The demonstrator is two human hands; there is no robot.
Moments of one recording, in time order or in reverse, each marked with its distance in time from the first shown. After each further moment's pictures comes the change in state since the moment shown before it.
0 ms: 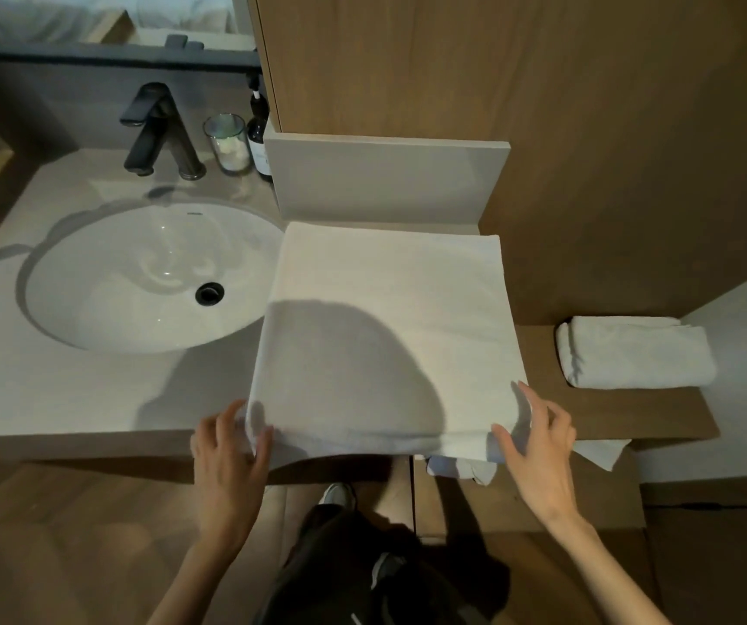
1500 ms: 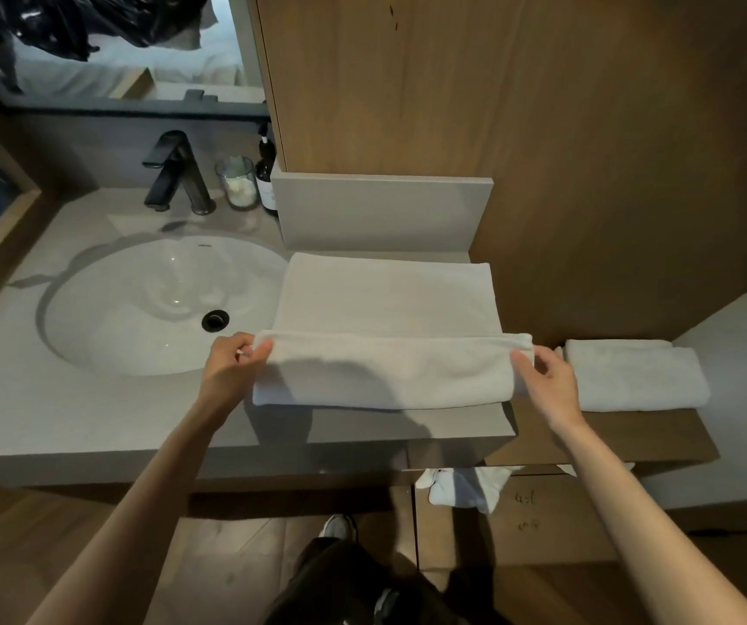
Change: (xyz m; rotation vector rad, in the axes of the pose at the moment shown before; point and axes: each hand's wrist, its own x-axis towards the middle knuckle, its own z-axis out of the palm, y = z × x) left_hand 0.135 0.042 -0.021 -0.331 -0.205 -0.116; right_hand 0.093 -0.033 -0.036 0.355 0.091 0.072
